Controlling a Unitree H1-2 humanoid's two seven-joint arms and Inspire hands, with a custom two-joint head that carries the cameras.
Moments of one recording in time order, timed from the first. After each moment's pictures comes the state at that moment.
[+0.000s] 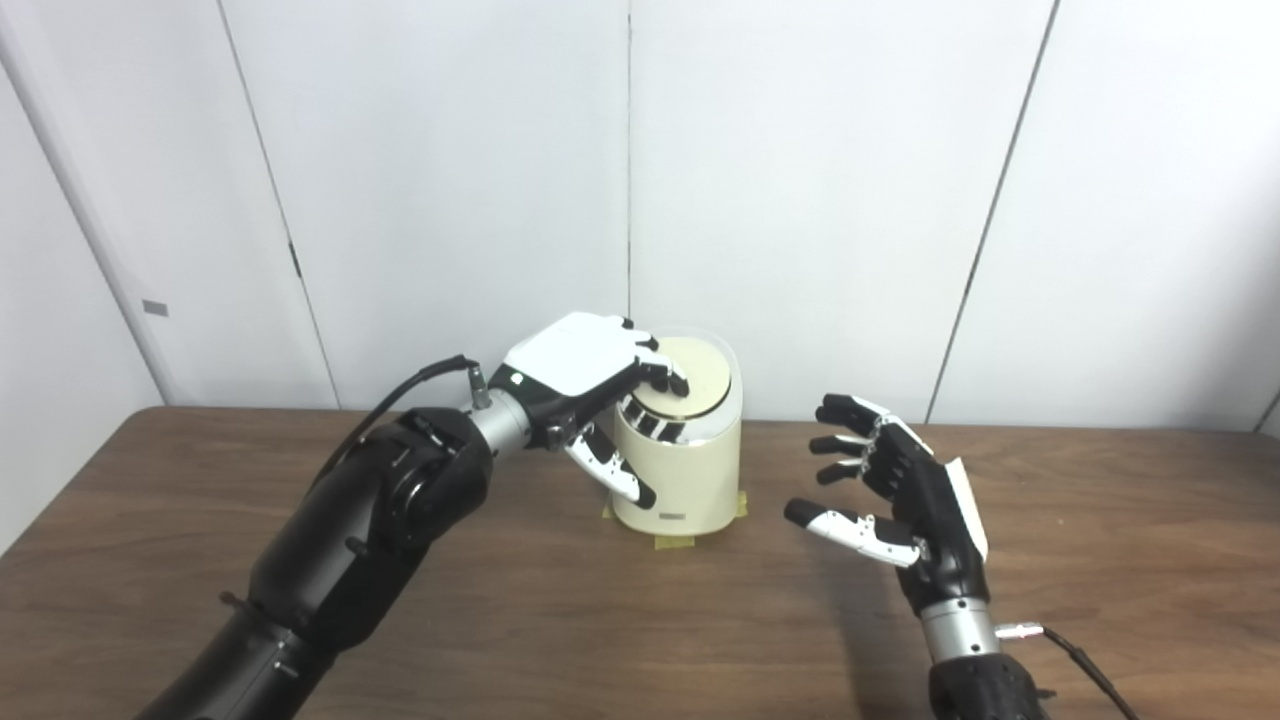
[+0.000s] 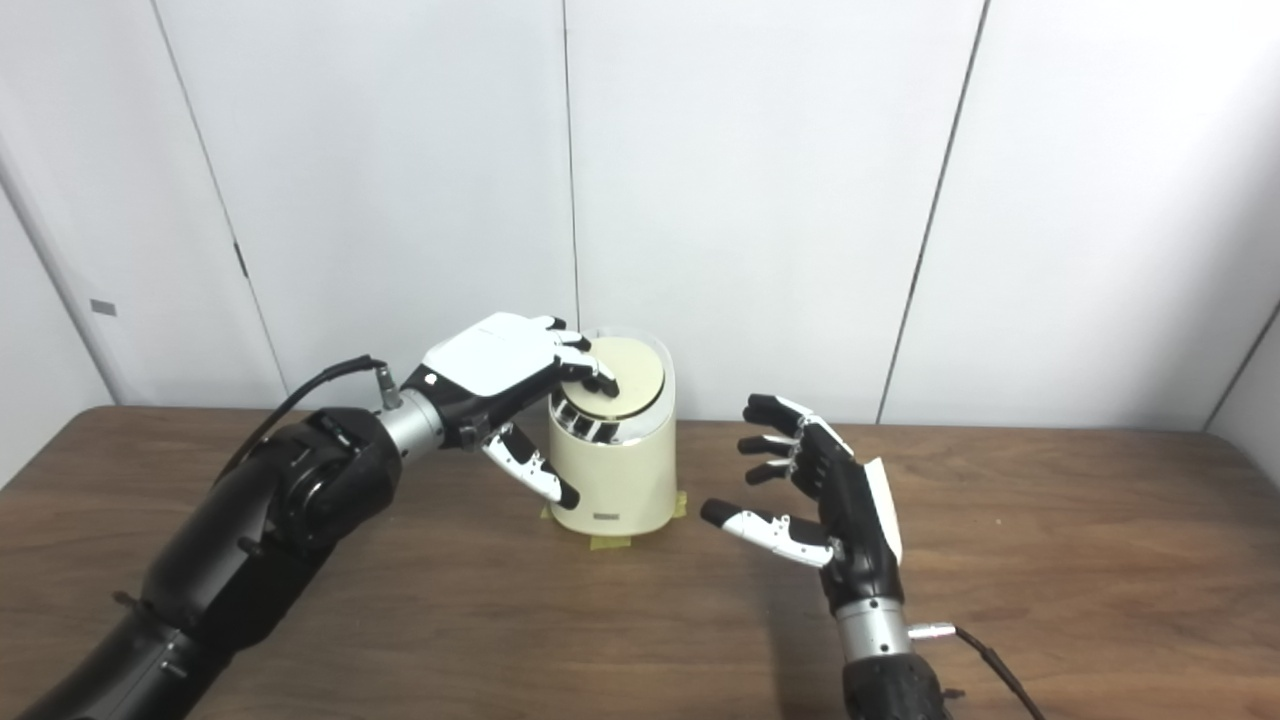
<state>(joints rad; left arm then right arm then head) -0.75 0.40 -0.39 0.12 0.79 -0.14 -0.39 -0.30 -0.03 -0.02 0.14 -0.08 -0.24 -0.06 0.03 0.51</state>
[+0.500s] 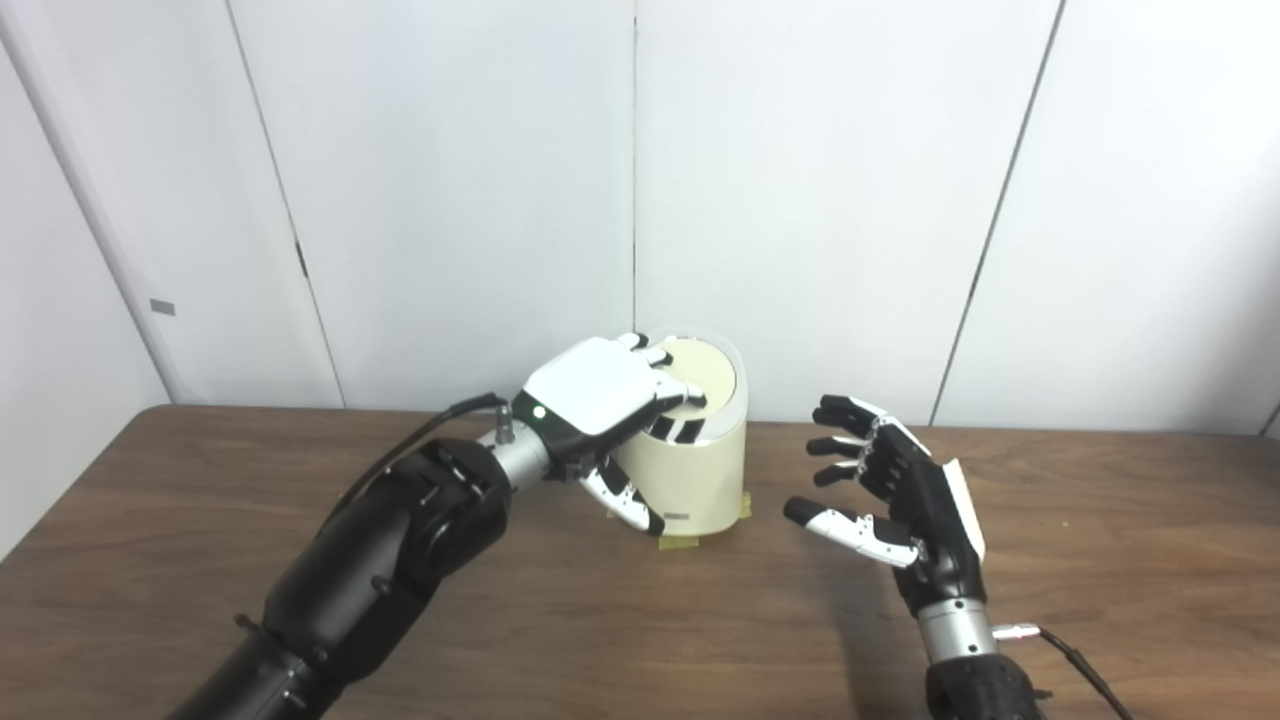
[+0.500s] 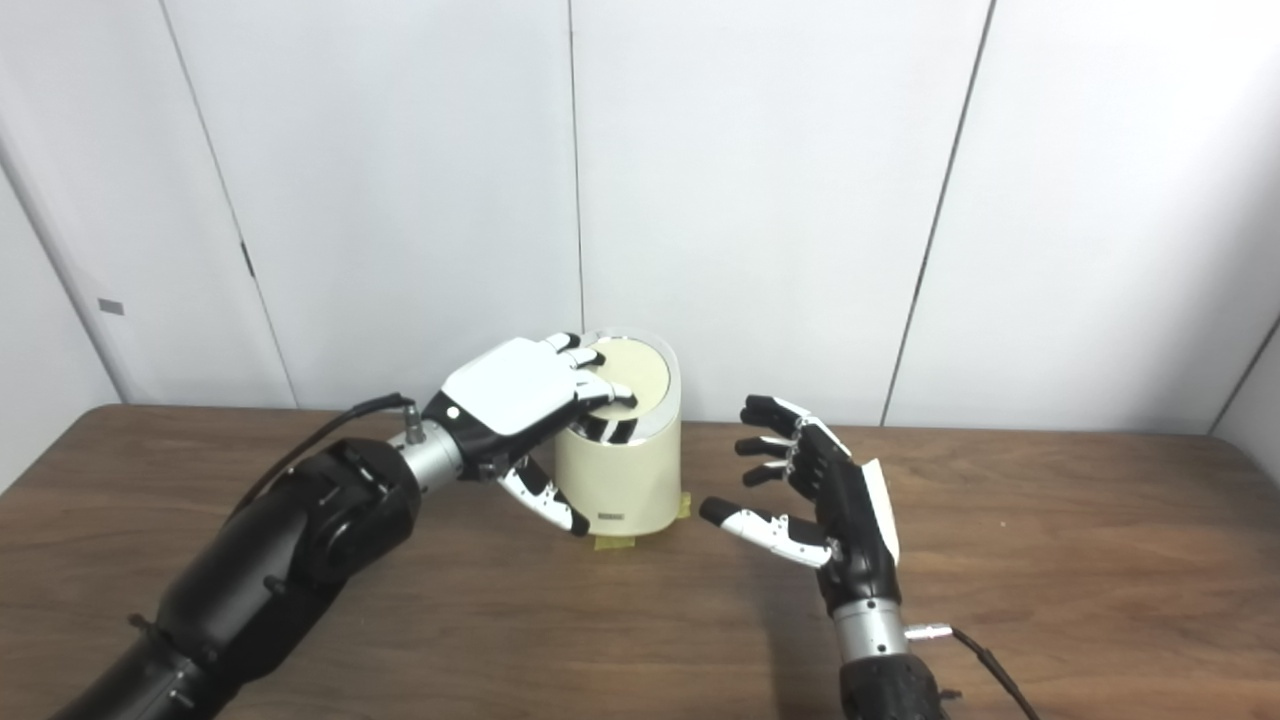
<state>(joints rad) -0.71 0.39 -0.50 0.10 0.98 -0.14 -0.35 -0.30 -0.03 -0.02 0.14 -0.08 -0.22 -0.06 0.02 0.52</state>
